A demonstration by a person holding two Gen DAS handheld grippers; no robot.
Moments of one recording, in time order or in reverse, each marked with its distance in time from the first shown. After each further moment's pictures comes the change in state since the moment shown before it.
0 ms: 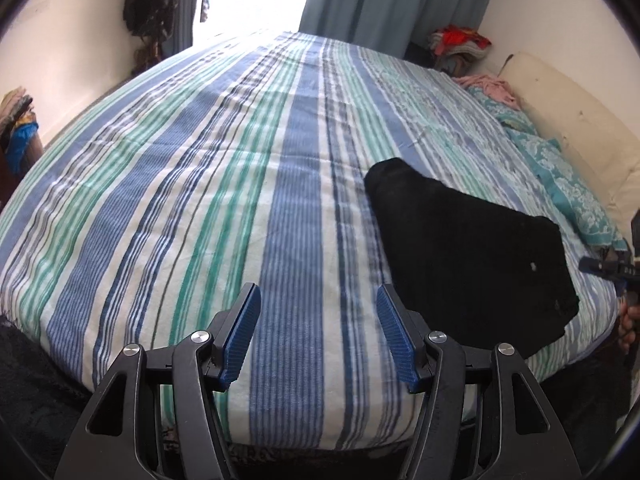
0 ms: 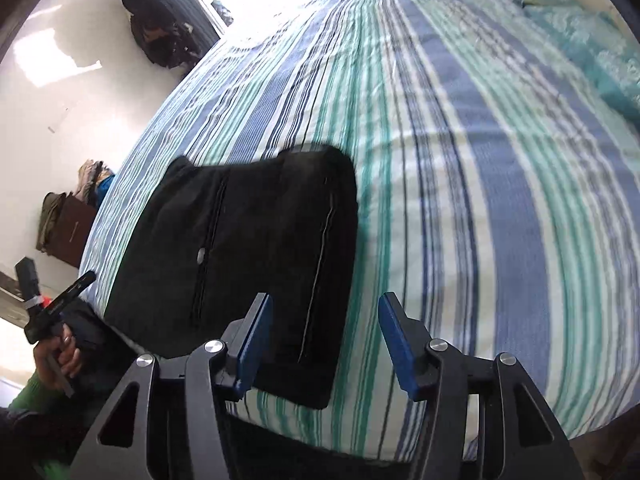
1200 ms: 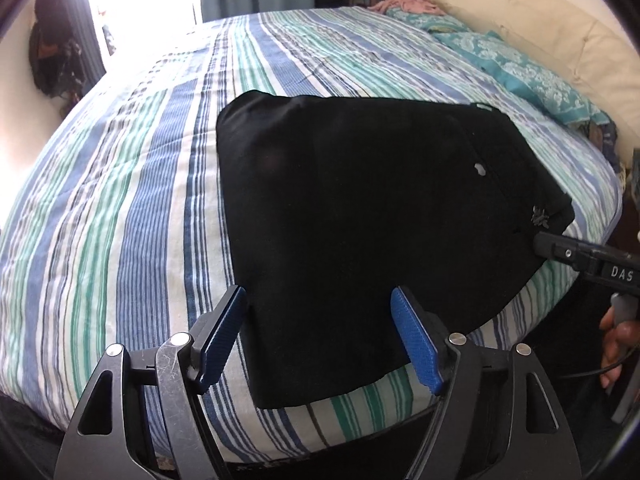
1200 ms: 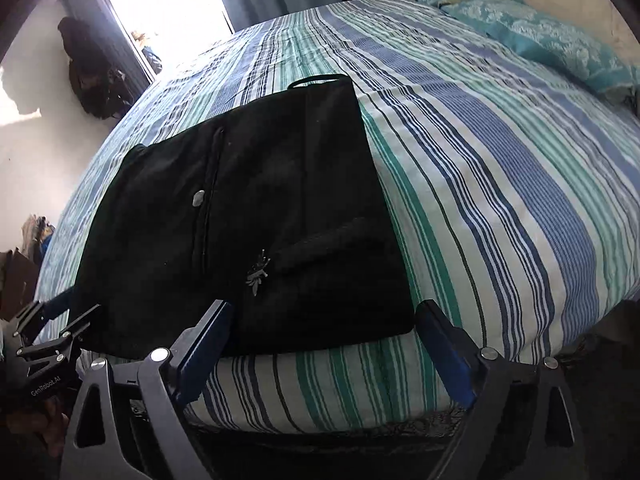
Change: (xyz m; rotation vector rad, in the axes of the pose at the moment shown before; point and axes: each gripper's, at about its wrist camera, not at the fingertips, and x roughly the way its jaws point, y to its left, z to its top) left arm 0.049 -0.099 -0.028 0.305 0.134 -0.034; right arm 0.042 0.056 -0.107 0.219 -0.125 -0.193
